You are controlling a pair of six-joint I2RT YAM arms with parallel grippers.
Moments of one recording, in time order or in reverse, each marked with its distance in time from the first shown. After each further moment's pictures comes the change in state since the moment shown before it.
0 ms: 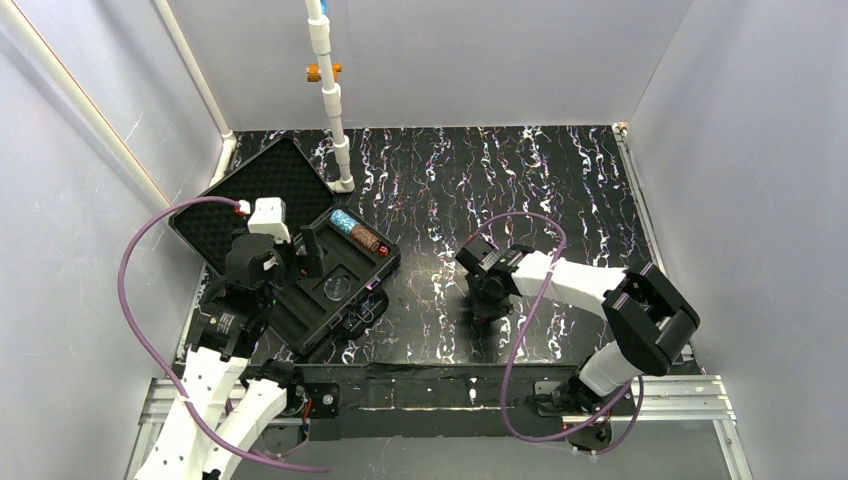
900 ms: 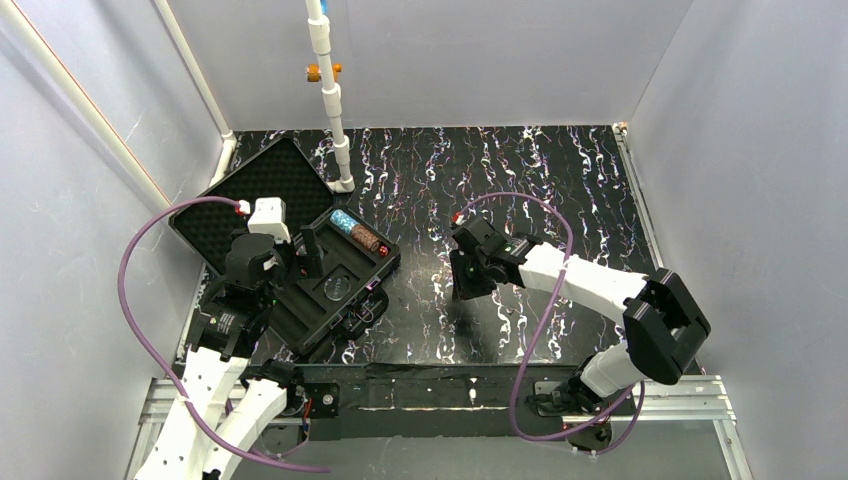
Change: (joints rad) left arm 0.000 0.000 0.000 0.000 0.000 0.000; right arm 0.003 -0.059 0.110 0.075 -0.093 -0.048
